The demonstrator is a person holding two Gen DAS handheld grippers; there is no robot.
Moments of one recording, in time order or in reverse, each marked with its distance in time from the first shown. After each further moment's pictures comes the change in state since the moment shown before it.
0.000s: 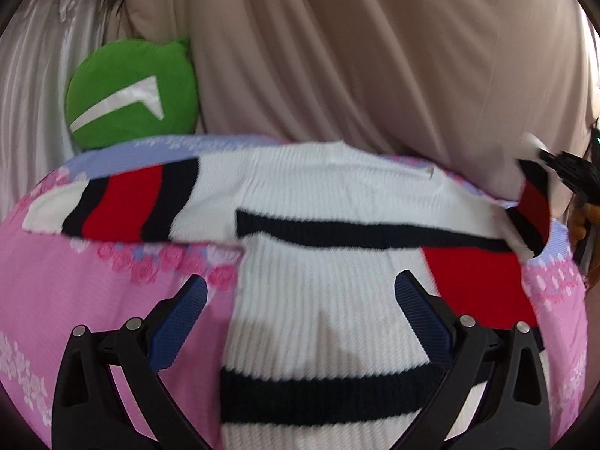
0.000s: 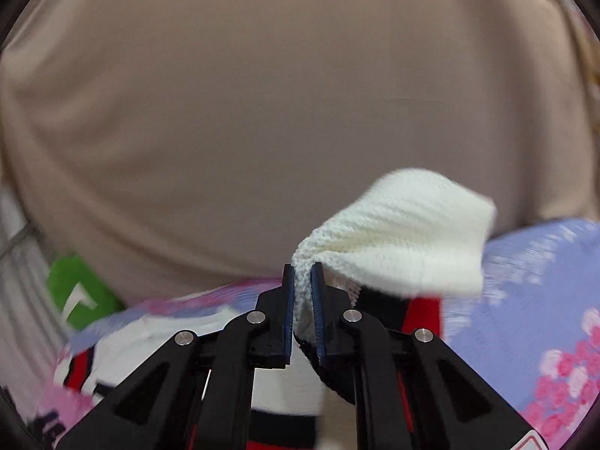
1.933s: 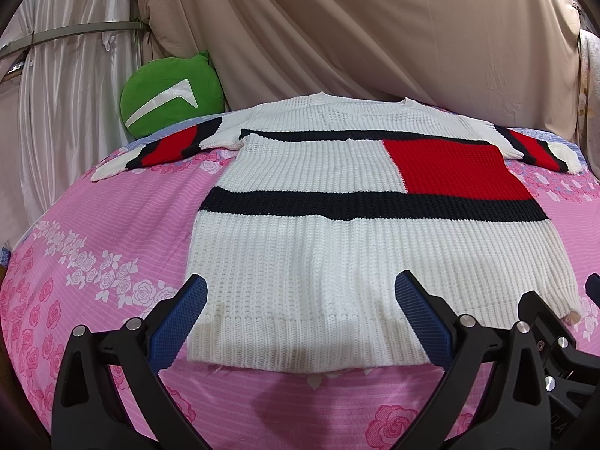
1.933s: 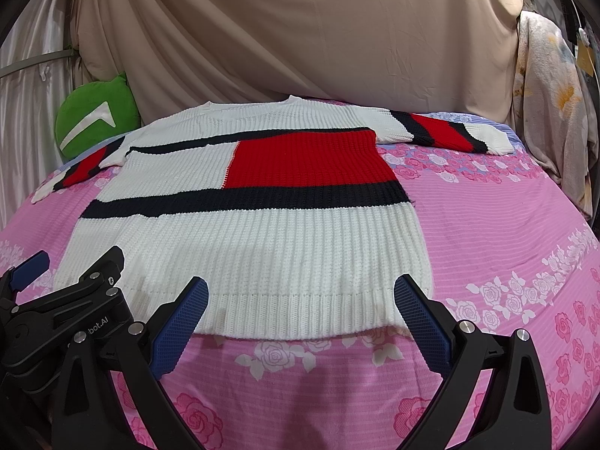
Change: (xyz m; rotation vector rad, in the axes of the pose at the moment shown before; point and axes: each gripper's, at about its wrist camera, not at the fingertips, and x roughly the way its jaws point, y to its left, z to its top) left arm -0.095 -0.101 -0.178 0.108 -0.017 0.243; right arm -0.199 0.176 -0.315 -0.069 0.143 -0.408
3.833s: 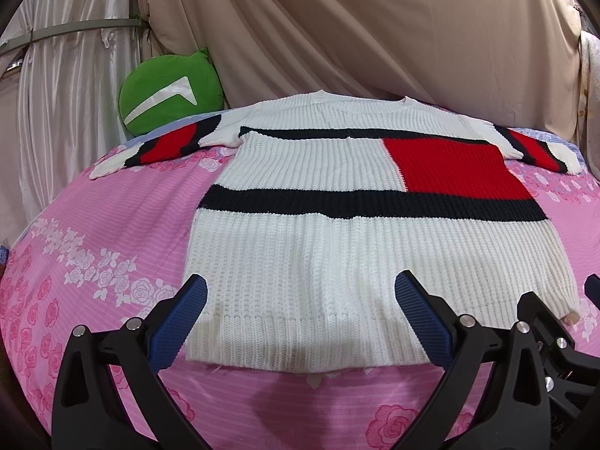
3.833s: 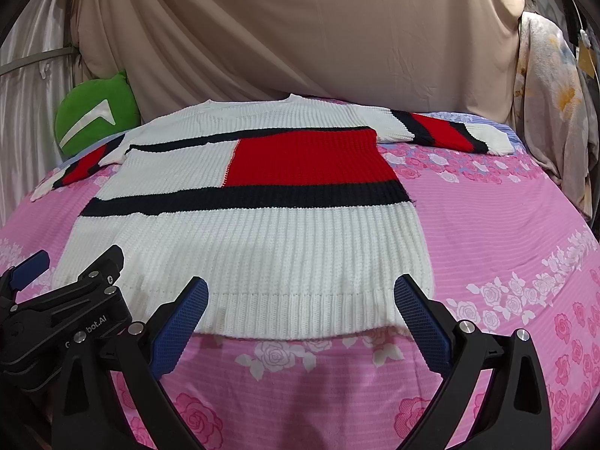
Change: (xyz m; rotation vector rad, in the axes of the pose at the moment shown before) left arm 0.000 -0.002 -0.001 -0.005 0.001 -0.003; right arm 0.001 0.002 0.000 -0.002 0.000 -0.002
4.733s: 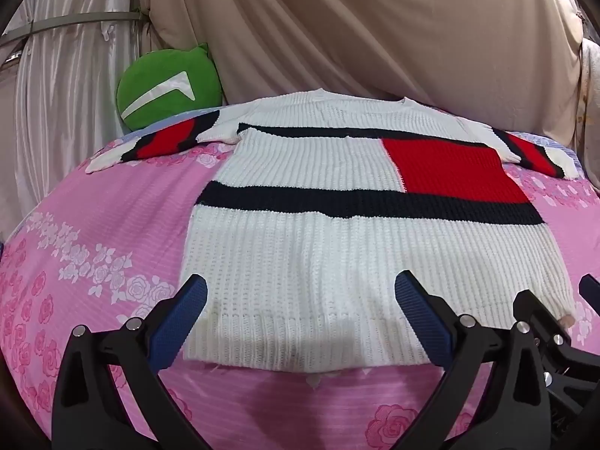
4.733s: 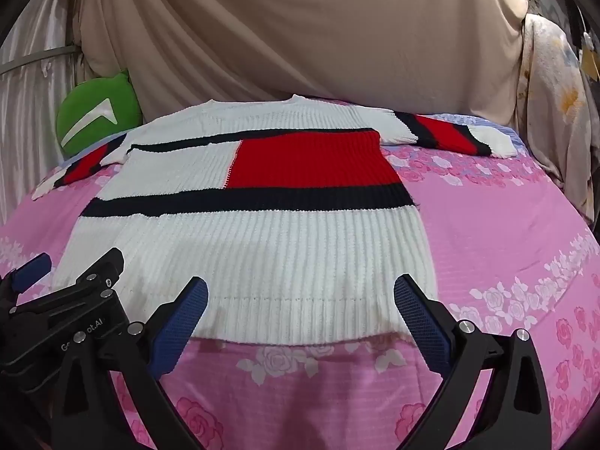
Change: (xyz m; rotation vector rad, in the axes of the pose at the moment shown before) left arm 0.002 0.003 0.003 -0.024 0.012 -0.013; right arm 0.004 0.003 0.004 -0.012 -0.001 0.008
